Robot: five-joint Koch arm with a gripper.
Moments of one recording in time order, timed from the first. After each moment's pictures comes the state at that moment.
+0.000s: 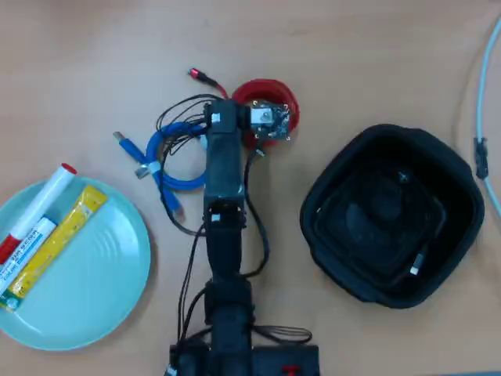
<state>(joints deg) 90.6 51.3 48.4 83.3 35.4</state>
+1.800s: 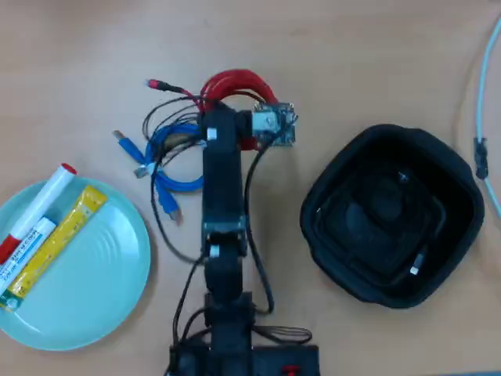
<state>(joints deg) 90.5 73.8 46.7 94.0 35.3</state>
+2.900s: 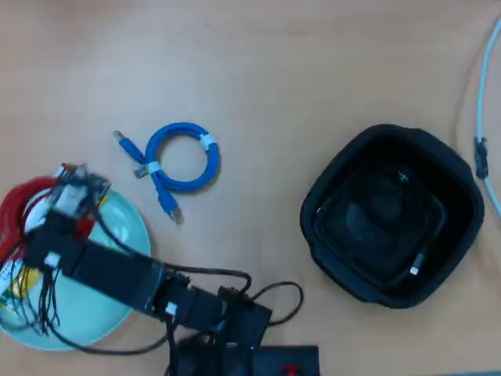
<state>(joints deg) 24.3 76.9 48.1 94.5 35.3</state>
